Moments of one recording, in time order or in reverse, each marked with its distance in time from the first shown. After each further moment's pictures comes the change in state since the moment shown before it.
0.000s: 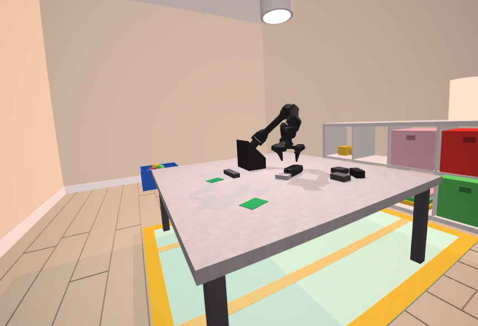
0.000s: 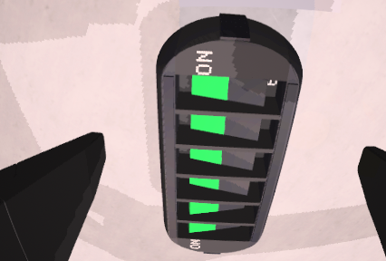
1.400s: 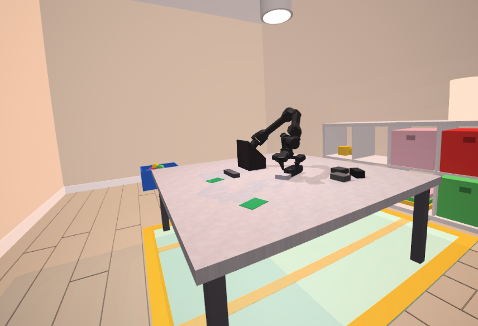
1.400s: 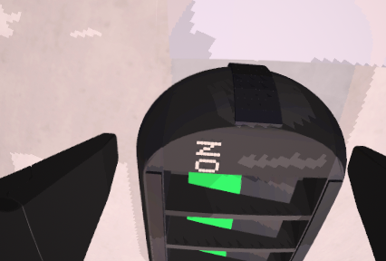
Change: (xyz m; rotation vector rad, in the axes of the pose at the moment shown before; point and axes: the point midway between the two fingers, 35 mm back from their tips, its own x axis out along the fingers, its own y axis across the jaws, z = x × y) arm 0.055 0.003 0.011 -0.012 -0.002 -0.007
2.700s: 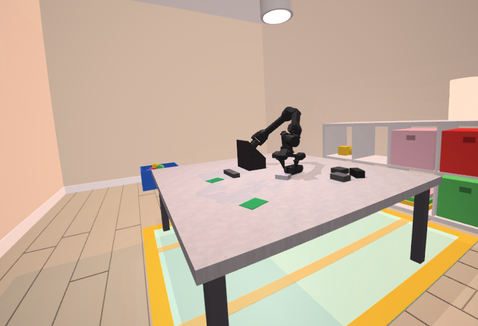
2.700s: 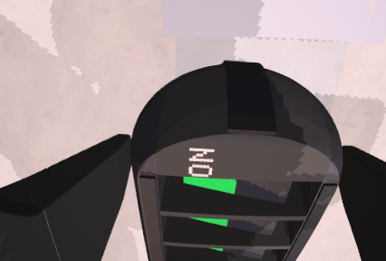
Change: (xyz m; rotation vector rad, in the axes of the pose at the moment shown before) arm -0.009 -0.002 -0.006 0.012 -0.014 -0.004
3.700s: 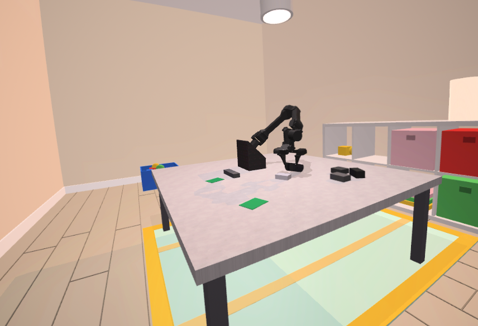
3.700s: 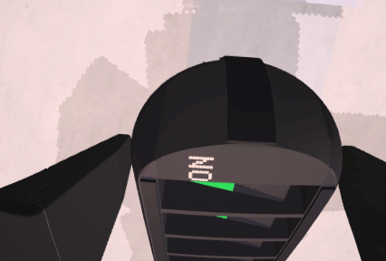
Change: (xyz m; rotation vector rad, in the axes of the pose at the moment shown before) arm -0.020 0.001 -0.016 -0.009 -0.068 0.001
